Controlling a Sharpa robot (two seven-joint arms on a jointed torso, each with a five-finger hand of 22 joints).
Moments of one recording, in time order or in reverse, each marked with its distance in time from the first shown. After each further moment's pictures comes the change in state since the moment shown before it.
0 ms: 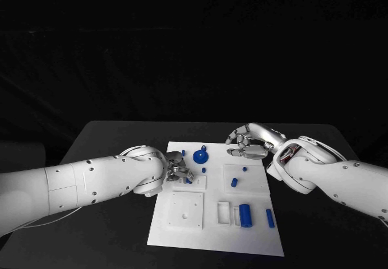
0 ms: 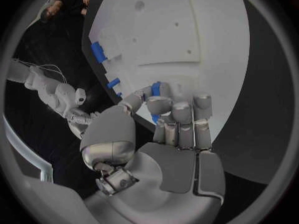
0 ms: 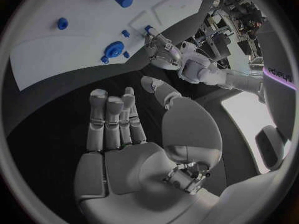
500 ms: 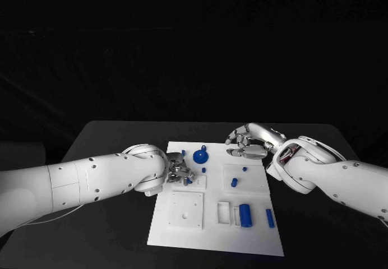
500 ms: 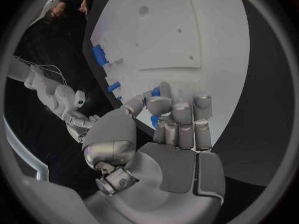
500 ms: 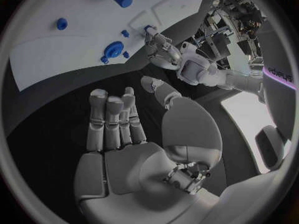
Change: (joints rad) left arm 0.006 0.014 0.000 -0.011 0.019 0.057 -0.020; left_hand -0.049 0.048 -0.004 -0.004 -0.004 0.005 0.005 0.012 -0.005 0.000 0.000 0.008 -0.005 0.003 0.003 0.000 0.000 0.000 0.000 0.000 0.000 0.000; right arm 0.000 0.001 0.000 0.000 0.000 0.001 0.000; right_hand 0.000 0.000 0.000 0.000 0.000 0.004 0.002 0.000 0.001 0.000 0.000 0.000 0.000 0.000 0.000 0.000 0.000 0.000 0.000 0.000 0.000 0.000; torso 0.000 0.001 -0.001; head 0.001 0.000
